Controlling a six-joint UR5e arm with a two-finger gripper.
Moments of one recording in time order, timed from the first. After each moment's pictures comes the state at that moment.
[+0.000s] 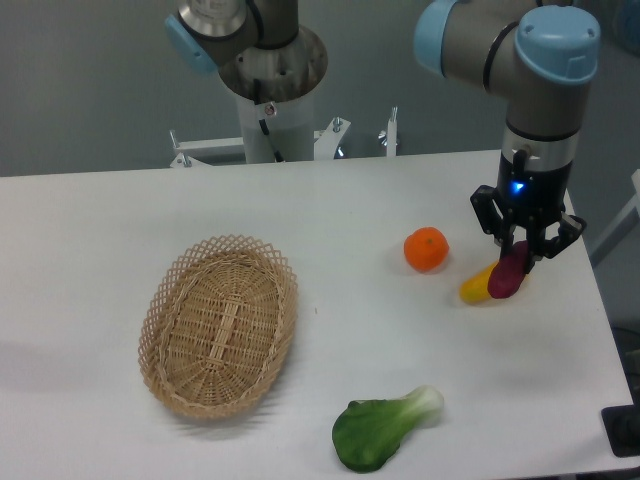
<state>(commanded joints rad) 2.73 -1.87 -1.48 -1.05 1.44 1.40</state>
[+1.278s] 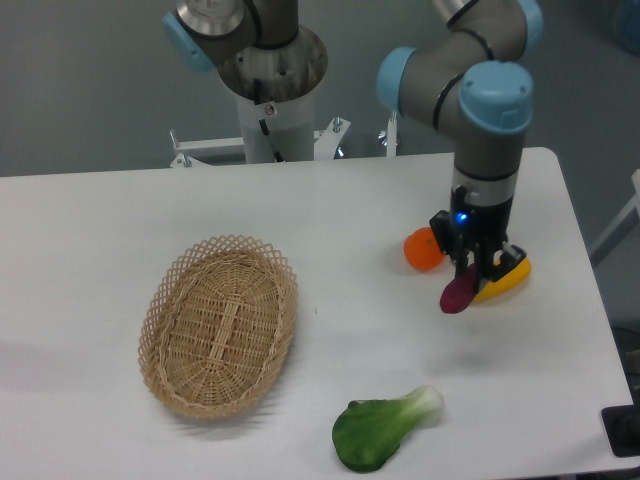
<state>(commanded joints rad) 2.65 -1.91 -1.74 -0.79 1.48 1.55</state>
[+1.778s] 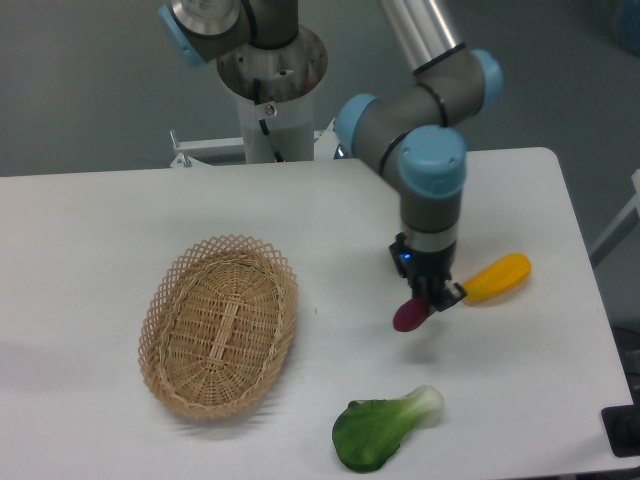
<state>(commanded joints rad) 2.51 -1.97 -1.83 -0.75 1.66 1.51</state>
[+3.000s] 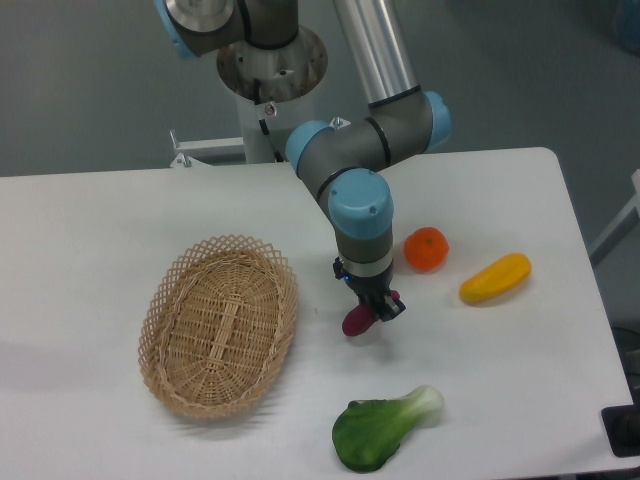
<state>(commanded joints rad) 2.45 -2.00 -1.82 -0.75 1.65 1.39</state>
